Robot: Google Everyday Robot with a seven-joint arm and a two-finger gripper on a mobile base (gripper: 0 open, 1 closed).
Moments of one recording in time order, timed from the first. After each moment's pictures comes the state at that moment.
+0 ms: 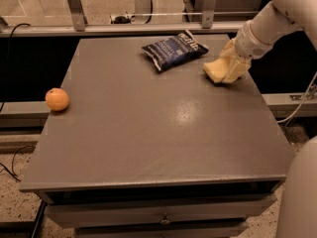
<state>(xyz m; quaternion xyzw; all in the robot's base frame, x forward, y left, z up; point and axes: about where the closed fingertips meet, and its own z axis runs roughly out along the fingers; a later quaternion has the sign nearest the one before) 0.690 -0.235 0.854 -0.70 0.67 -0.01 0.25</state>
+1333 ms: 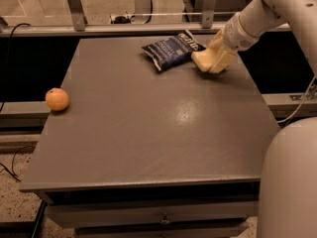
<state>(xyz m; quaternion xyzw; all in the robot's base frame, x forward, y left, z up) 0.730 -0.202 0.865 -0.68 0.67 0.00 0.29</state>
